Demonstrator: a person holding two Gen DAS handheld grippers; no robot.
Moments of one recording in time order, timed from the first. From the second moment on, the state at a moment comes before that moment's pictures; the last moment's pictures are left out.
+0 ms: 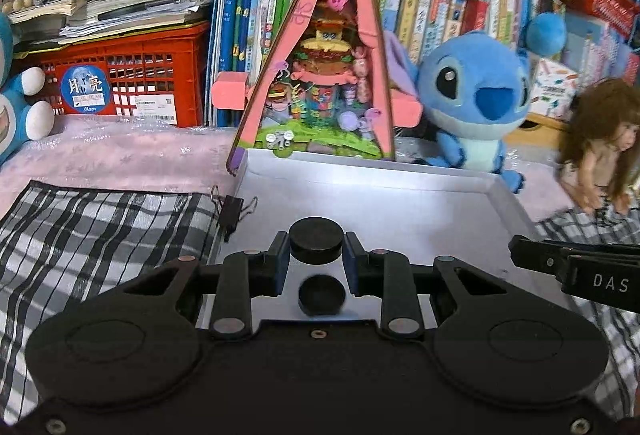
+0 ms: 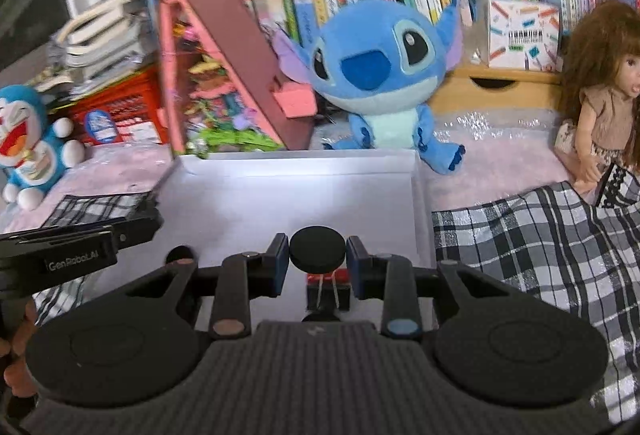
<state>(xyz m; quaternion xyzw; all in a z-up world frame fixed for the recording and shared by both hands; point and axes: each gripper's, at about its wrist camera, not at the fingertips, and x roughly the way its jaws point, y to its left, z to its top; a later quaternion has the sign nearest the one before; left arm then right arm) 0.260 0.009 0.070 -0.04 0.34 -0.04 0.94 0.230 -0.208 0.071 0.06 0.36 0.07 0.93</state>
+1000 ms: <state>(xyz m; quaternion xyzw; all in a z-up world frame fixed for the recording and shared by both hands) 0.296 -0.007 0.025 -0.02 0.37 -0.02 0.93 0.280 -0.204 0.022 0.08 0.41 0.04 0.91</state>
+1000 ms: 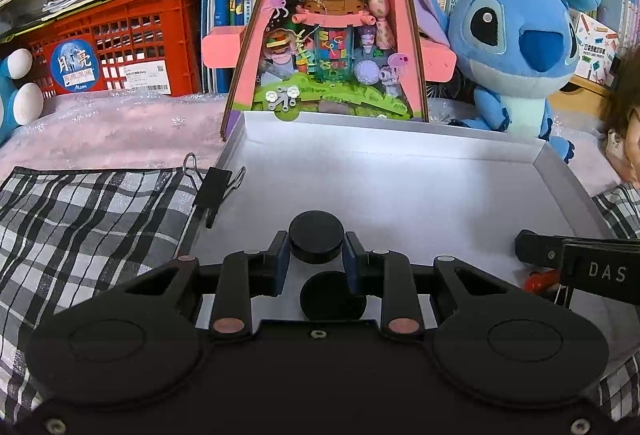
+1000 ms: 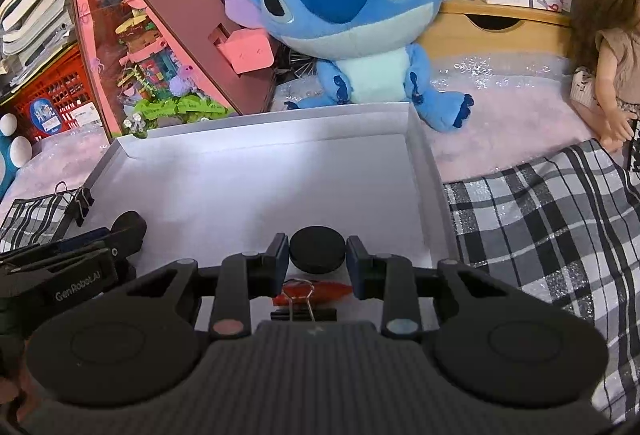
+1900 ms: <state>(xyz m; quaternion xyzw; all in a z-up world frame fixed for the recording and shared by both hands) 0.244 -0.003 0.064 -0.01 0.32 -0.05 0.95 0.249 -0.224 0.053 0.11 0.36 0.06 0.92</state>
